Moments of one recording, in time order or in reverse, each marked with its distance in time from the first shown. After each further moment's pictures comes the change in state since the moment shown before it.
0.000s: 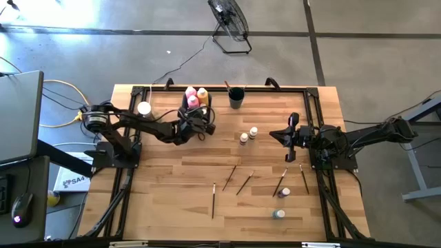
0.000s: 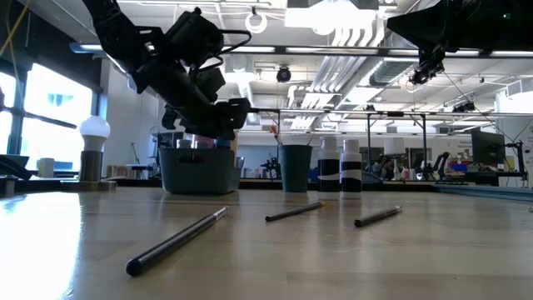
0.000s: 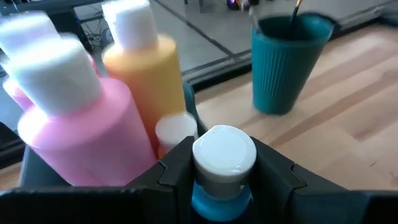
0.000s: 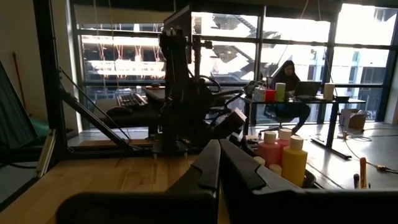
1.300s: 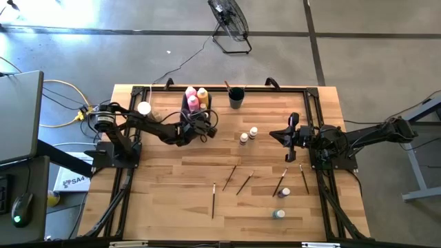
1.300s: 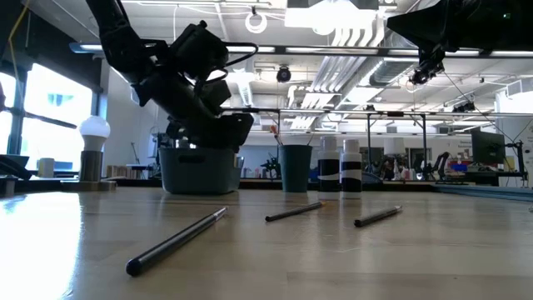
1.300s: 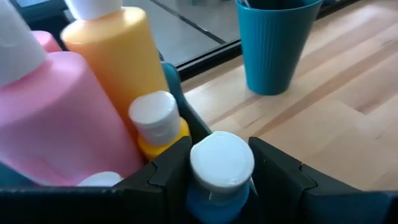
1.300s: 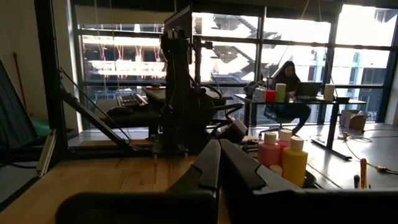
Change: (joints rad) left arm 0.000 0.077 0.001 0.048 0.029 0.057; right arm 0.000 0.000 0.000 0.002 -0.002 -0.003
